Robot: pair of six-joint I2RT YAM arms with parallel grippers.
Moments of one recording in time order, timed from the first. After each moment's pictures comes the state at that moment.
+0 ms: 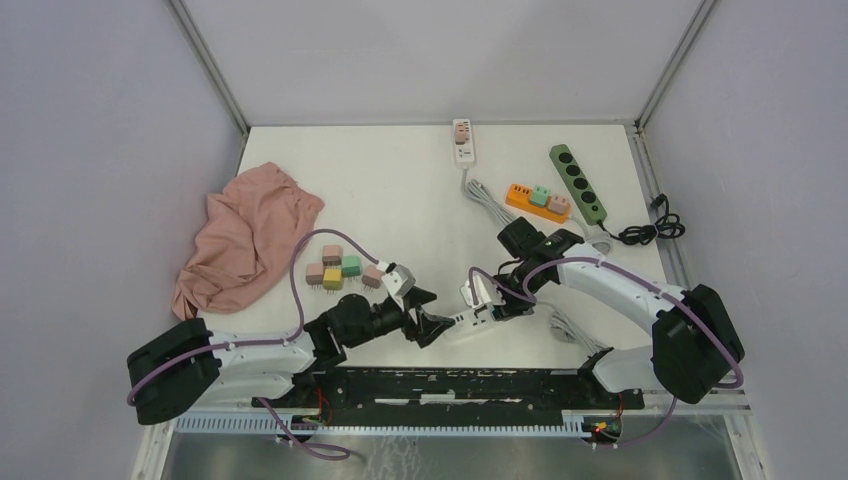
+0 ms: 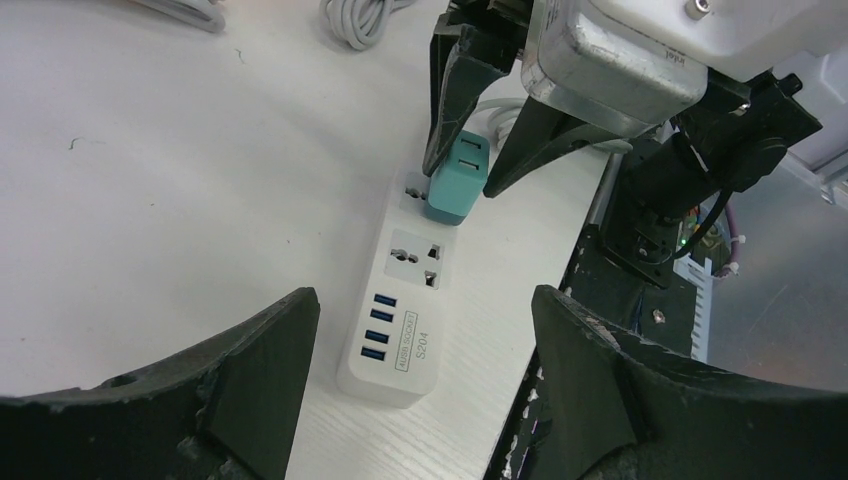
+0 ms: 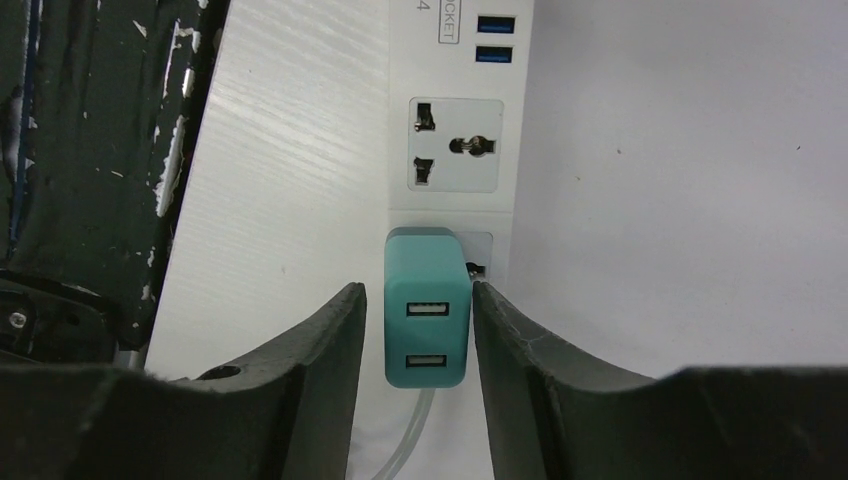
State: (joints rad) left arm -1.07 1.06 0.17 0.79 0.04 -0.33; right arm 0.62 1.36 0.87 -0.90 -0.54 -1.28
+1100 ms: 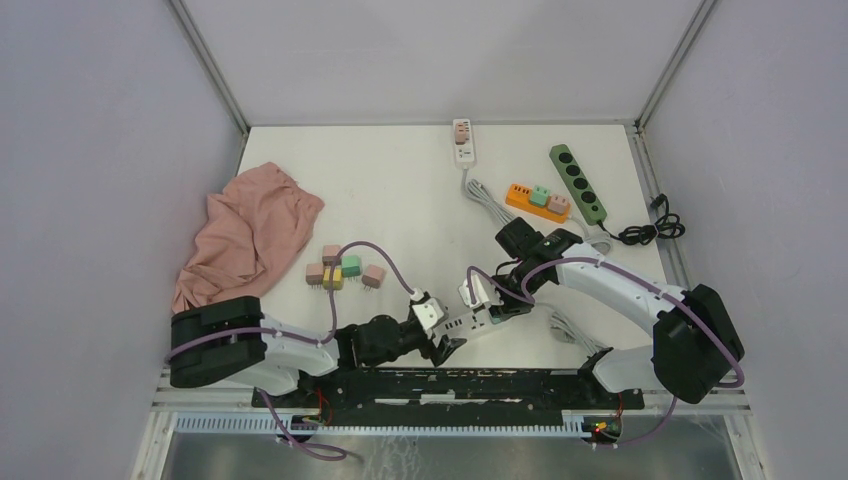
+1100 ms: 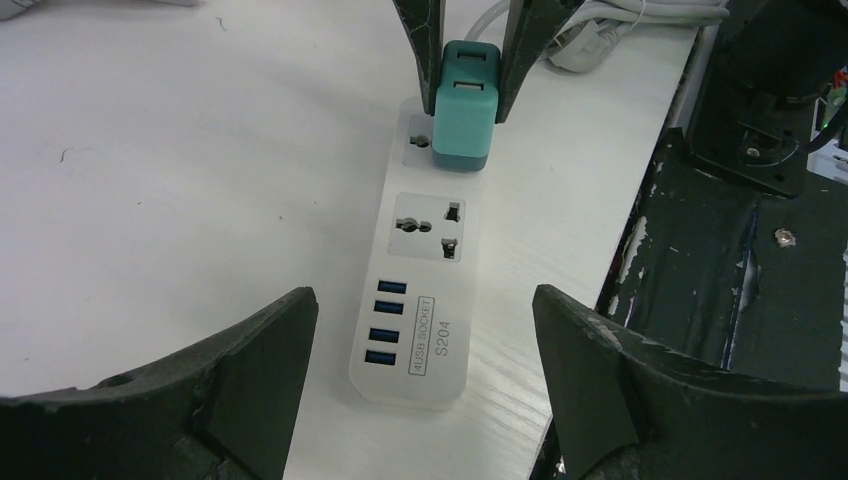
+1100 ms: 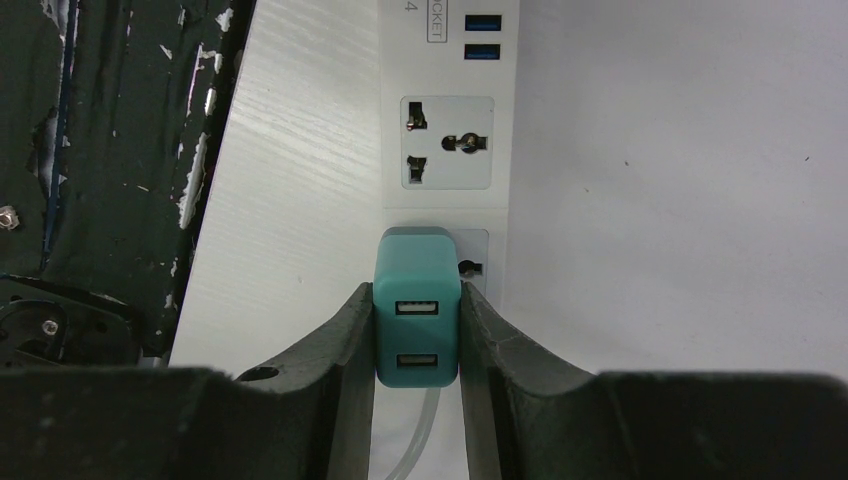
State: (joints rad) left arm -1.31 1.32 0.21 0.91 -0.21 -0.08; right arm 0.65 1.36 0.88 -0.91 -0.54 -1.24
